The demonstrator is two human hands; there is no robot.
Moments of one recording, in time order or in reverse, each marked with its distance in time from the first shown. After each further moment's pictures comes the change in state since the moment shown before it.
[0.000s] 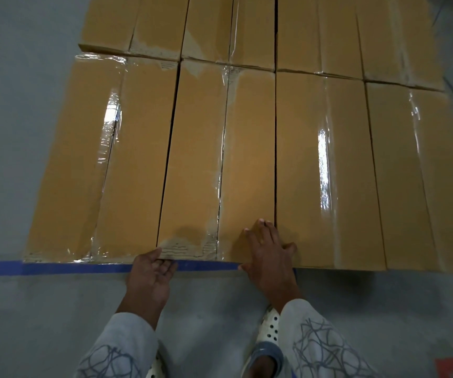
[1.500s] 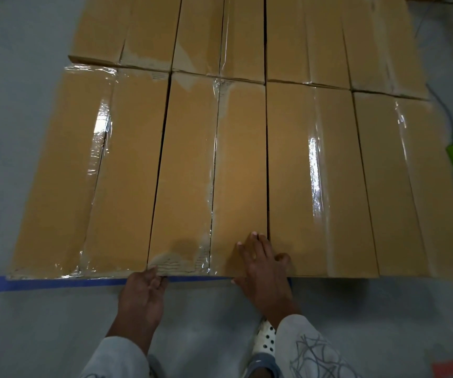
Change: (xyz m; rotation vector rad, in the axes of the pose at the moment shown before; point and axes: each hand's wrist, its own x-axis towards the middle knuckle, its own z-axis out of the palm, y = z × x) left_hand 0.020 -0.013 -0.009 0.043 -0.026 0.077; right_hand 0.000 0.007 0.022 -0.062 0.104 -0.022
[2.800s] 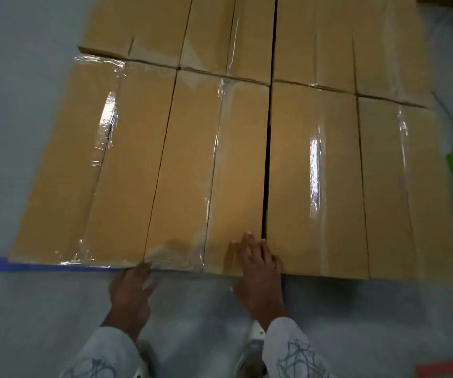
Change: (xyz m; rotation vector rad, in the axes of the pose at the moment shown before) left_hand -0.026 -0.004 -0.031 0.168 -0.049 0.147; right_hand -0.021 -0.003 -0.005 0.179 -0.078 0.004
